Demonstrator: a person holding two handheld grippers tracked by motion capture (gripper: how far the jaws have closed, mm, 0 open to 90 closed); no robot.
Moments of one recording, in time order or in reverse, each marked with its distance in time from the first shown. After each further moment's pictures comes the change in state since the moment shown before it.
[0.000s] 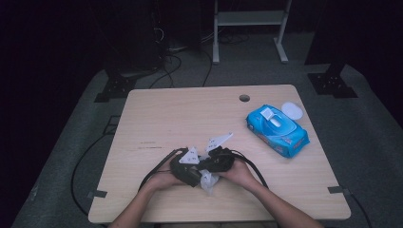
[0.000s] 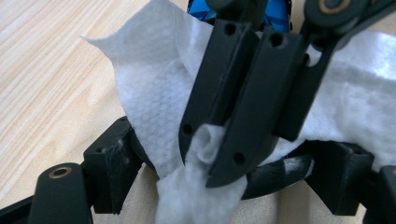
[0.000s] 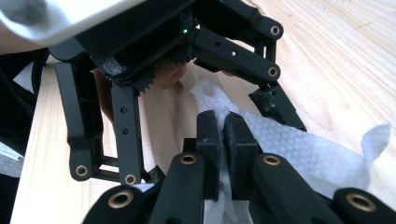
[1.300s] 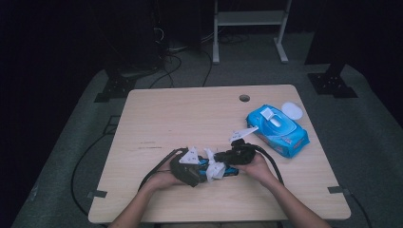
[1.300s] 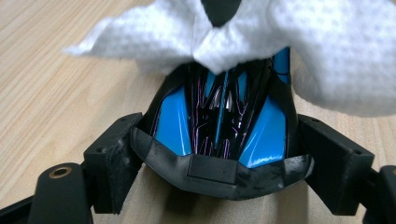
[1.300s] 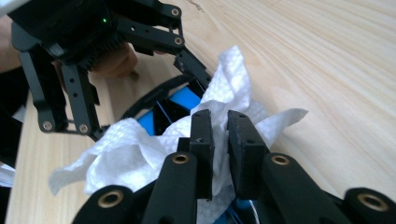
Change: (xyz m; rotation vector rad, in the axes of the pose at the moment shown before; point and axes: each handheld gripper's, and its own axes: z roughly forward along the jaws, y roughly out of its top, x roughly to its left) left arm 0.001 0.001 -0.001 0.012 0.000 0.020; right arm -0.039 -0.031 -0.047 -0.055 -0.039 0.161
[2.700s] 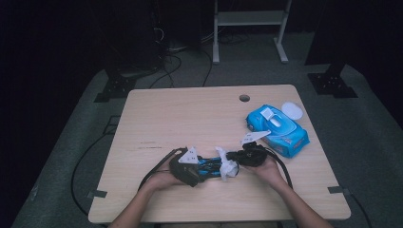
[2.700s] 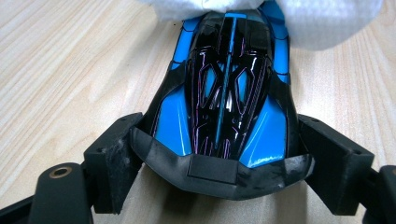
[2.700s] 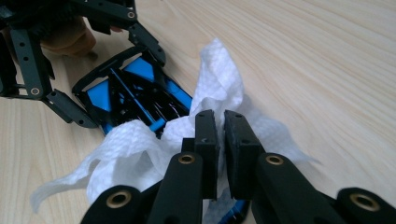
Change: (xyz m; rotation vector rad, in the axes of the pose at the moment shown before) left arm 0.001 -0.002 0.000 -0.008 -0.007 -0.014; right arm -0.011 -0.023 -0.024 -0.021 -0.136 -0.013
